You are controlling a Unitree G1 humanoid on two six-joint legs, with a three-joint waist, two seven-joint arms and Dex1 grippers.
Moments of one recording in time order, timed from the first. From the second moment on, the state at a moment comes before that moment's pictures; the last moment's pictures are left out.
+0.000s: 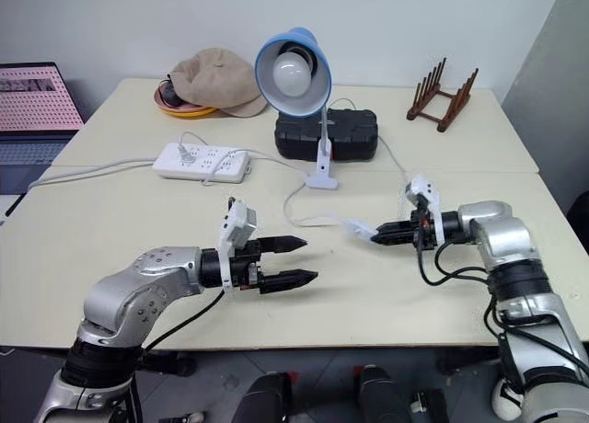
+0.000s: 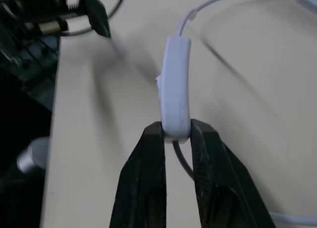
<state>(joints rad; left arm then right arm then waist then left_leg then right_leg) -0.36 0.53 -0.01 -0.29 -0.77 0.95 -0.89 -0.70 -0.67 0.09 0.24 0.42 0.81 1.42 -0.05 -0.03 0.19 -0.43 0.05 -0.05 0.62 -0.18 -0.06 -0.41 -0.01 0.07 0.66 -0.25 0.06</state>
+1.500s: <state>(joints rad) -0.56 0.39 0.09 -0.12 -1.09 1.20 -0.83 -0.64 -0.67 -0.04 -0.12 0.92 1.30 1.12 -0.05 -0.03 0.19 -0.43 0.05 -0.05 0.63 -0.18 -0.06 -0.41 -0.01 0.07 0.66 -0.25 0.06</state>
